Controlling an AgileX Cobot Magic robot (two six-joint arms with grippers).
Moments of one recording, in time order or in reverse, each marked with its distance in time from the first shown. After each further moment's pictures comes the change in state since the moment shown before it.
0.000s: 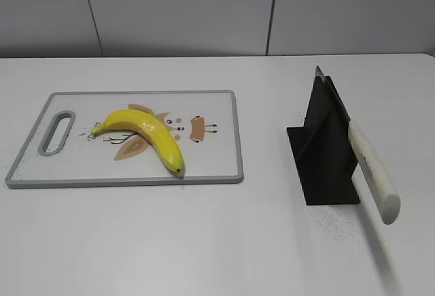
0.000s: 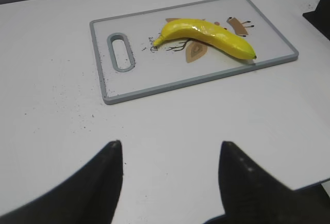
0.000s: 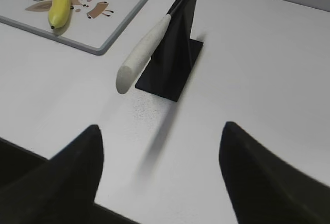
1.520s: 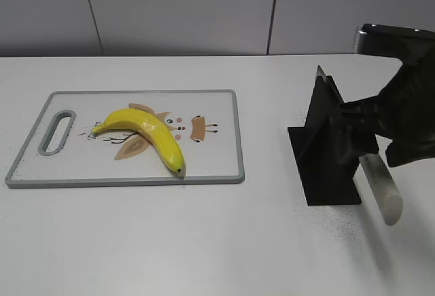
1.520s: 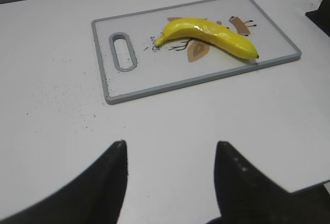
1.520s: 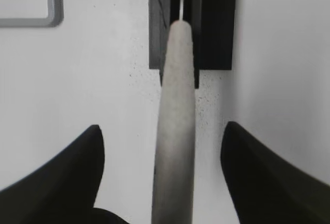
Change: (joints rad) left arm 0.000 0.000 0.000 0.004 0.001 0.000; right arm 0.010 1.441 -0.417 0.050 -0.226 0.440
